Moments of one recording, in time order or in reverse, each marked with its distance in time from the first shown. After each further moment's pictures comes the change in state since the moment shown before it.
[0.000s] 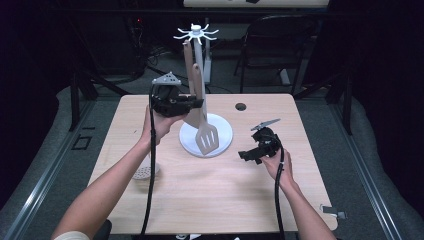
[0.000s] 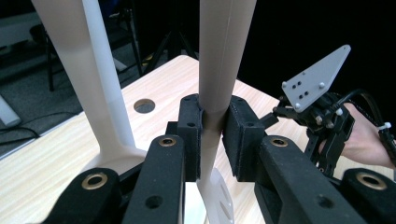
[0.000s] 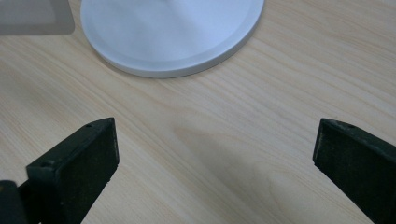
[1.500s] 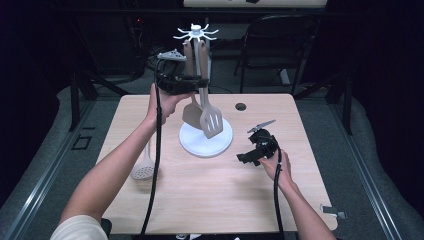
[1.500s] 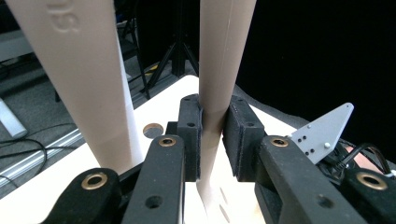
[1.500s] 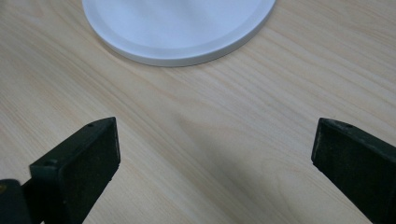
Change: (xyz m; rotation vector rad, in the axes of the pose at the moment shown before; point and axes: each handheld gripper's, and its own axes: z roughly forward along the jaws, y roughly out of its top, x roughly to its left) left arm 0.016 0.047 0.009 -0.020 0.008 -0.010; right arm 0.004 0.000 0.008 0.040 0.010 -0.040
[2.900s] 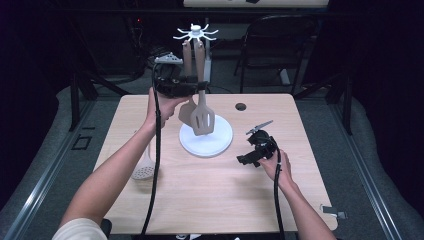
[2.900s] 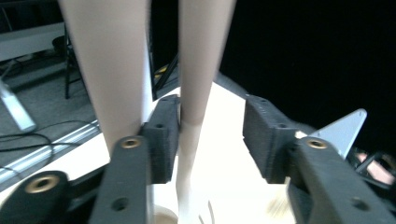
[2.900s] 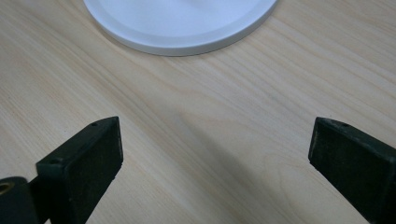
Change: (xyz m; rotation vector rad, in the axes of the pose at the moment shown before) left arm 0.001 -0.012 -0.001 -0.017 0.057 -0.012; right arm 0.002 -0.001 0.004 0.037 0.004 -0.016
